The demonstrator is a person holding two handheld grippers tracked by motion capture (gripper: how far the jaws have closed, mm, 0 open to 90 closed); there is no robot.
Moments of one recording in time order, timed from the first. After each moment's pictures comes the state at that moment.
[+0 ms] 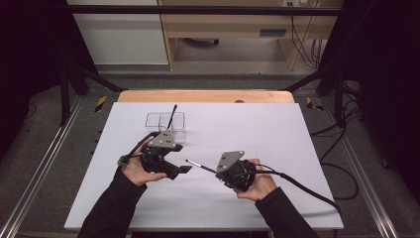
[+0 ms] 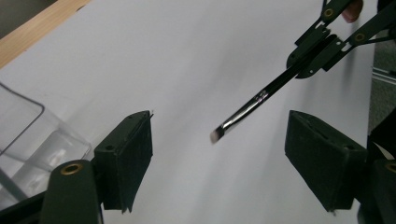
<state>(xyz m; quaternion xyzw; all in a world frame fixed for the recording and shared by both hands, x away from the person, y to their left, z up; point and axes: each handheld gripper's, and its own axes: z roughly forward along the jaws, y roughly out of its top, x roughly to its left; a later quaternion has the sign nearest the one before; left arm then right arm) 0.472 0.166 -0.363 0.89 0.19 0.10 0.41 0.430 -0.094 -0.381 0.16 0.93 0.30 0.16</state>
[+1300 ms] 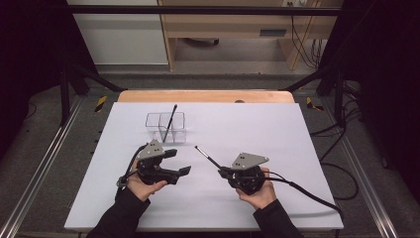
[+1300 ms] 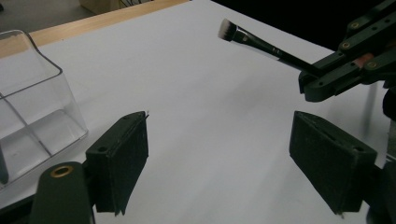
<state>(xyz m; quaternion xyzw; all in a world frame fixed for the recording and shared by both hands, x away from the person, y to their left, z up) 0.451 0.175 -0.399 0.80 0.30 0.11 0.51 0.425 -0.119 -0.408 0.27 0.84 0.44 0.16</state>
